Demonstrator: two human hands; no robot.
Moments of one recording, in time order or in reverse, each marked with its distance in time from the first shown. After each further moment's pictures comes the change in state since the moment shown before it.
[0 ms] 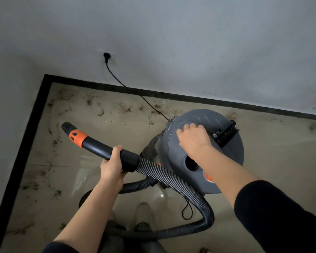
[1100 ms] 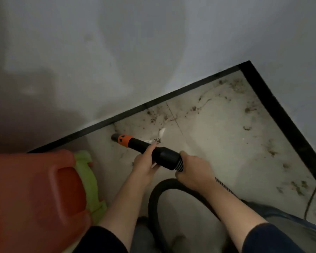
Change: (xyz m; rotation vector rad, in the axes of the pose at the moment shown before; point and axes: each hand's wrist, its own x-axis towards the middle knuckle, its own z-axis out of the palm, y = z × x) left_hand 0.157 -0.085 -0.377 -0.845 0.321 -0.004; right_hand 0.032 -0.486 -0.007 0.271 0.004 -0.862
